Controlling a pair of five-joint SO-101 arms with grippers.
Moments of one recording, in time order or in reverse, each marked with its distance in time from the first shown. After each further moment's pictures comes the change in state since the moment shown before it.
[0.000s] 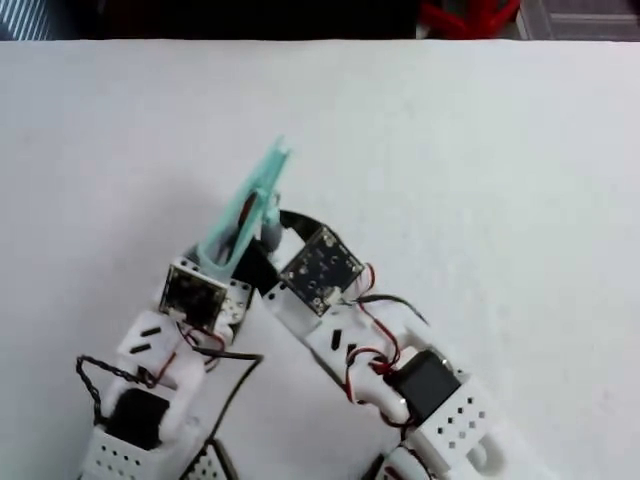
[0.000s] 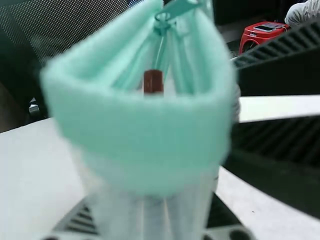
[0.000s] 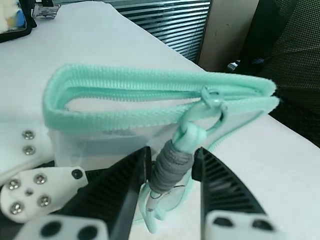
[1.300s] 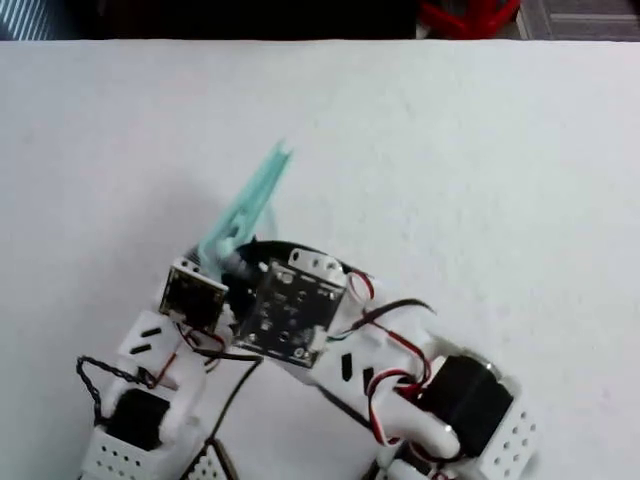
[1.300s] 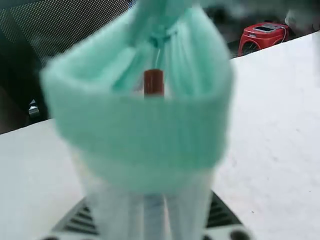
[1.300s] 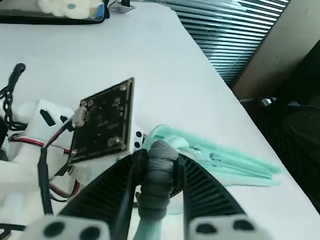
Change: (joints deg) left arm 0.0 0.0 0.2 -0.2 -0.2; right arm -12.2 10.5 -38.7 34.5 13.4
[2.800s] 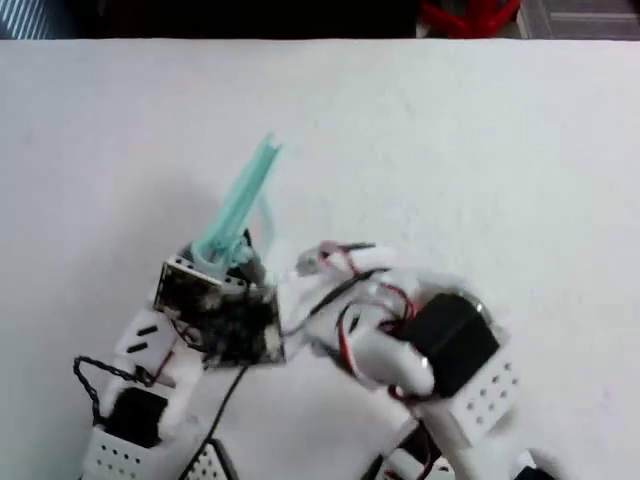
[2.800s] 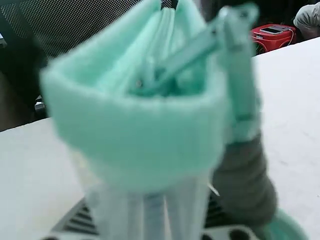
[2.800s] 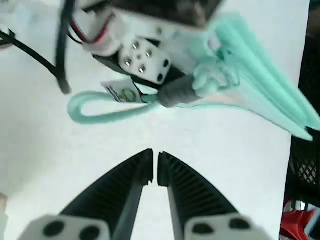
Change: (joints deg) left arm -2.3 -0.1 0.0 -0.5 0.3; right arm 13.9 17.1 -19.6 31.2 34.3
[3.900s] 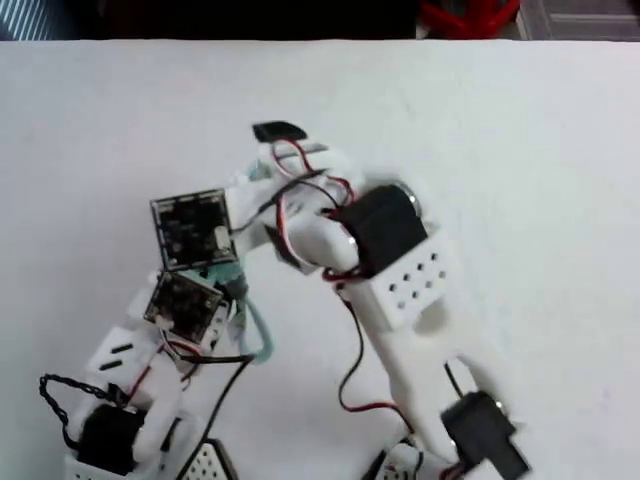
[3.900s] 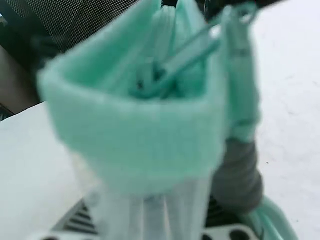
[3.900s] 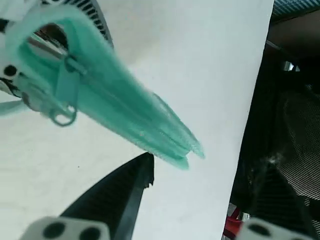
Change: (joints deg) left arm -2.9 0.0 -13.0 24.1 -7.6; right arm 3.6 29.9 -29.2 -3.6 10.7
